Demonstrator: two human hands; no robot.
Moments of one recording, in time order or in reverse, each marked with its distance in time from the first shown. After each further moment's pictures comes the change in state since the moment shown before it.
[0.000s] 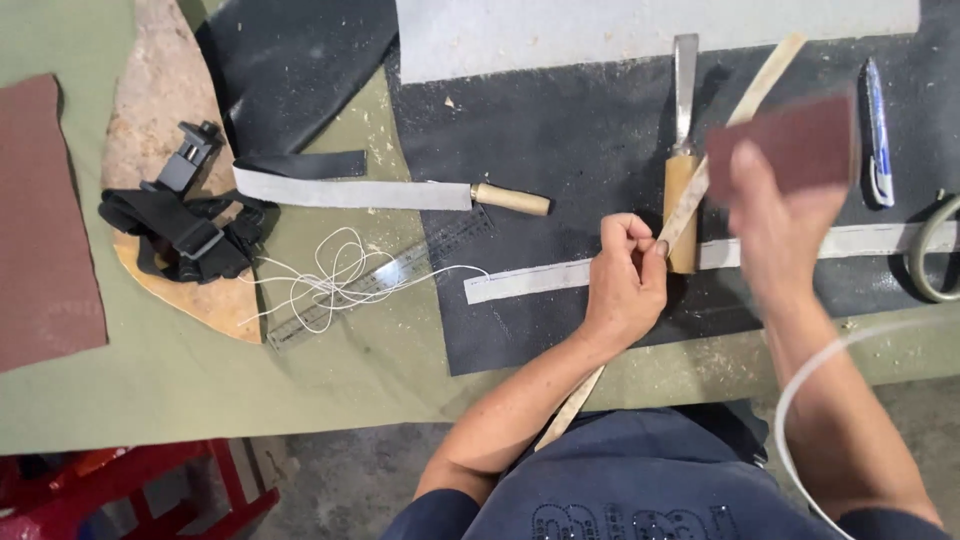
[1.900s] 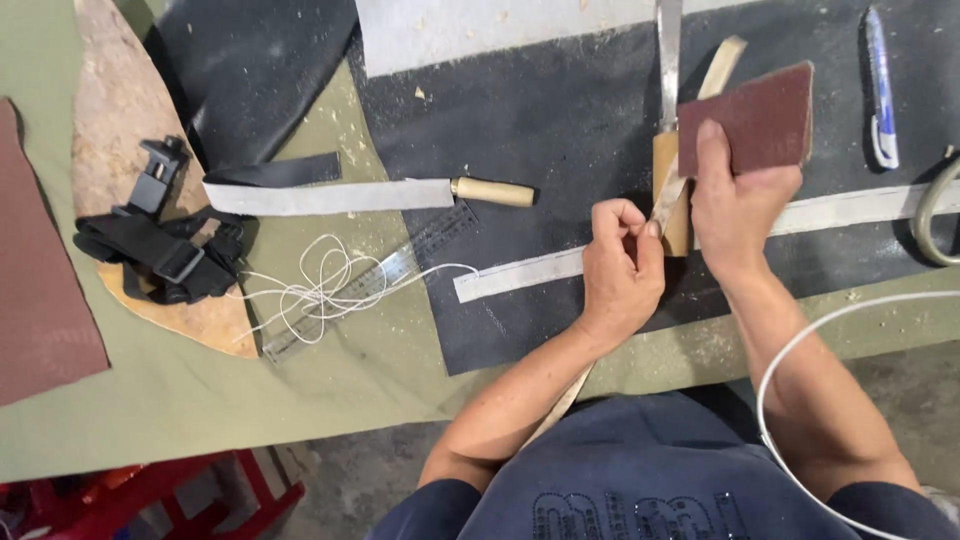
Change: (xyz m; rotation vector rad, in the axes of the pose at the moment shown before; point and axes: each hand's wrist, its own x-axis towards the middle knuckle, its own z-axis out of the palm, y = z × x) left_hand 0.001 0.001 0.008 0.021 0.047 0.055; right_hand 0.000 0.027 0.023 0.044 0.097 -0.373
